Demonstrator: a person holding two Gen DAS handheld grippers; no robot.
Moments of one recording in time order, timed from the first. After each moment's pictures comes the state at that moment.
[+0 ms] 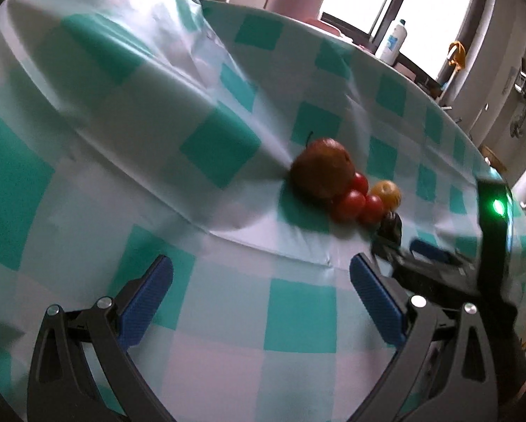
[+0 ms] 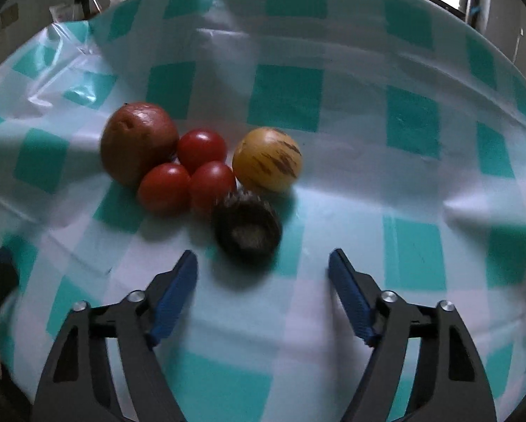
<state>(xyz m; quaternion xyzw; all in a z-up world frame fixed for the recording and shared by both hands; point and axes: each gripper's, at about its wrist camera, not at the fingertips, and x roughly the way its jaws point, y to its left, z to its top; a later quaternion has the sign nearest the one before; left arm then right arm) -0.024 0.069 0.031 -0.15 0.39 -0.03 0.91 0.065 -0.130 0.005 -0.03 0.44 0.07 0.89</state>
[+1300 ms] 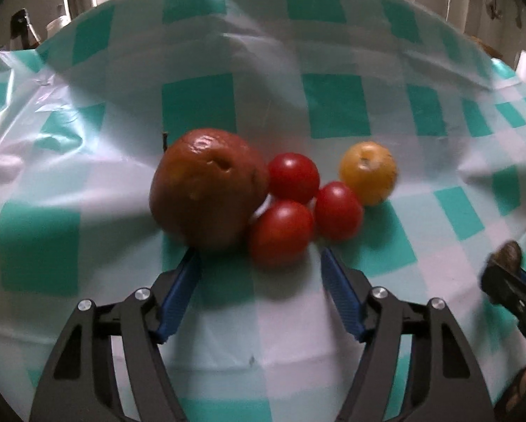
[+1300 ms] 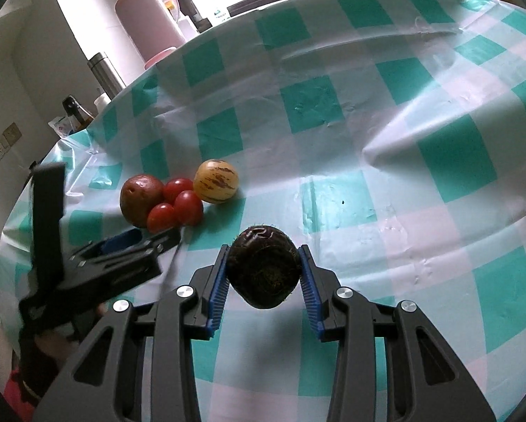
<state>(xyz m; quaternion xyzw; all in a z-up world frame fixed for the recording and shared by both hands) 0.088 -0.044 0.003 0.04 0.45 -0.07 0.89 -0.011 -0.227 0.011 0.18 0.37 0.08 0.91</state>
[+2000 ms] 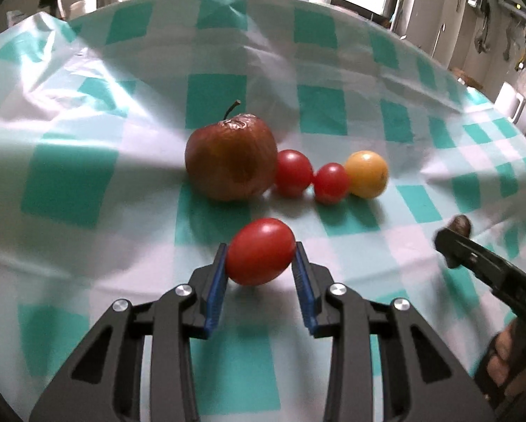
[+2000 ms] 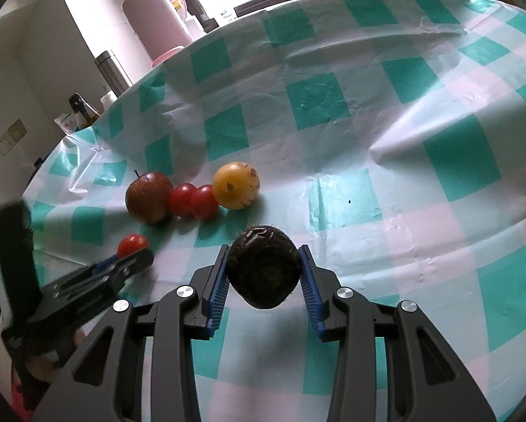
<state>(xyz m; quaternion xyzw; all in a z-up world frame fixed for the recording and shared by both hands) 0.020 -0.011 0.009 -0.03 0.41 -0.10 0.91 -0.016 -0.225 0.009 0.18 0.36 0.10 0.91</state>
